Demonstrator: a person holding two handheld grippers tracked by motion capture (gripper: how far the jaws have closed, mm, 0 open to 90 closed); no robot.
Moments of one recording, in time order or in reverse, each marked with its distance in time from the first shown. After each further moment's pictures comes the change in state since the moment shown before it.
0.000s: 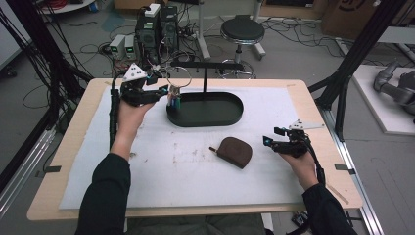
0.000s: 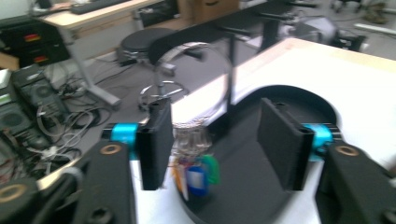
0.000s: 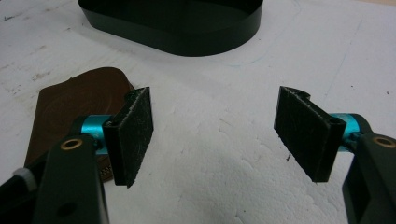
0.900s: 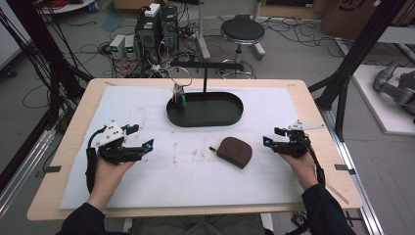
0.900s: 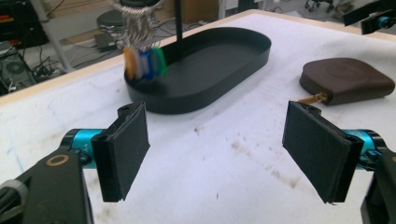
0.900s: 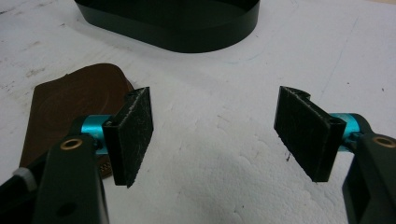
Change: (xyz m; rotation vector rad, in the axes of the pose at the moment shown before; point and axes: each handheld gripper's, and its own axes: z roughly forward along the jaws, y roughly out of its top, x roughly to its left) left arm -0.052 -0.116 -0.086 -0.010 -0.034 -0.069; right arm 0.002 0.000 -0.001 0.011 -0.019 -0.007
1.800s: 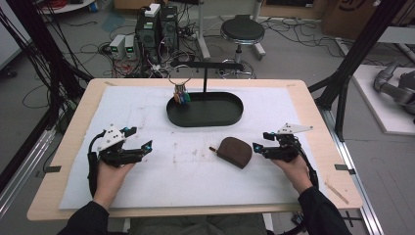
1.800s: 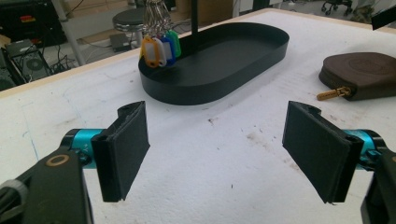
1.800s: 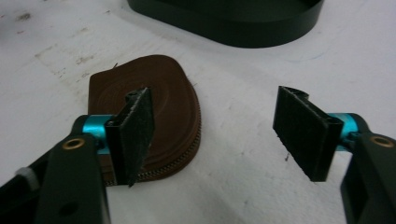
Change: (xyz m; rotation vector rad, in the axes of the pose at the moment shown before) left arm 0.001 -0.009 0.006 -0.011 0.045 0.005; right arm 0.031 0.003 0.012 0.045 0.105 -0.043
